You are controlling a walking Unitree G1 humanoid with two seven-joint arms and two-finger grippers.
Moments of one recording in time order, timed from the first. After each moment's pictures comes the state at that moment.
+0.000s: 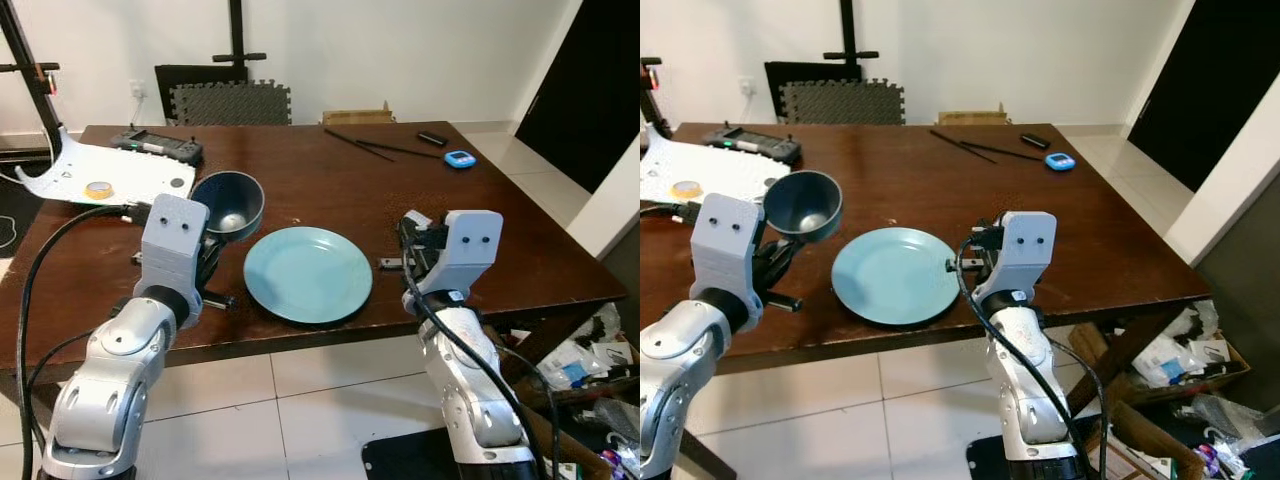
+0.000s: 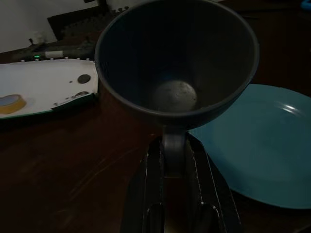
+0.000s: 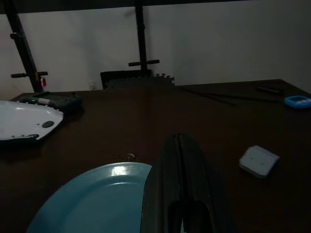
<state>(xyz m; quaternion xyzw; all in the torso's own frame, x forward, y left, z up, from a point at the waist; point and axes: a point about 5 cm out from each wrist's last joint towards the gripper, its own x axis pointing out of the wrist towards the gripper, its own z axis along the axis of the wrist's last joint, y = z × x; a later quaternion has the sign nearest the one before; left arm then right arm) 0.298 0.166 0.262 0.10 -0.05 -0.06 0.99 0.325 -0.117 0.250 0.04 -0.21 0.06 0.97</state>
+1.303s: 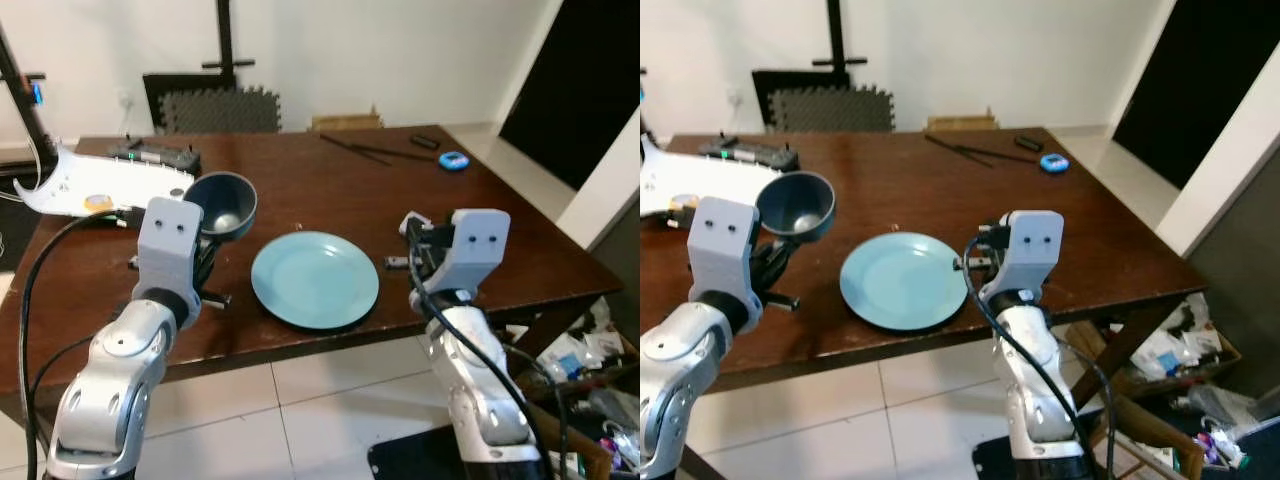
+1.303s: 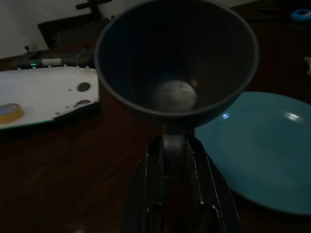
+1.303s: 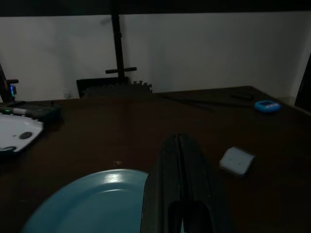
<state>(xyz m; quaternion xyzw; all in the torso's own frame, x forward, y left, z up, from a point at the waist) 0.300 0.167 0.258 0.08 -0.05 -0.04 0.99 0.326 -0.122 0.251 0.03 -0.21 0.06 0.98</state>
